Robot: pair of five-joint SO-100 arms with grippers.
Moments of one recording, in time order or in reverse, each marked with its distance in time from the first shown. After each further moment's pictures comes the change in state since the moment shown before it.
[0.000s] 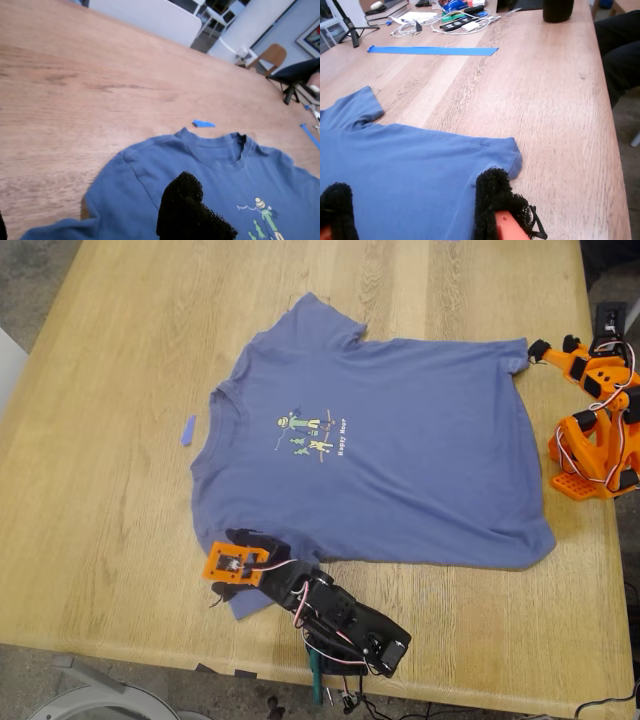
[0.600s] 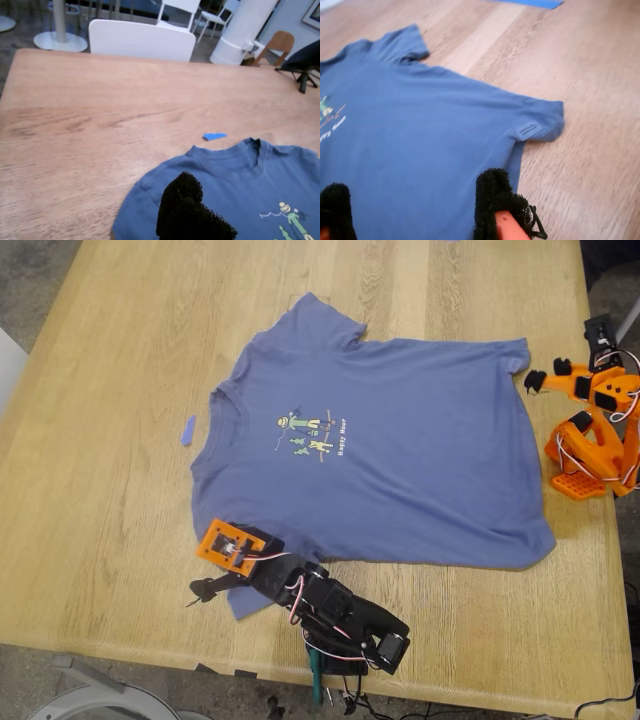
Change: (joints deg) arm 0 -1.8 -15.2 -19.0 2.0 13.2; arm 1 -18.6 -9.3 -14.6 20.0 -0.4
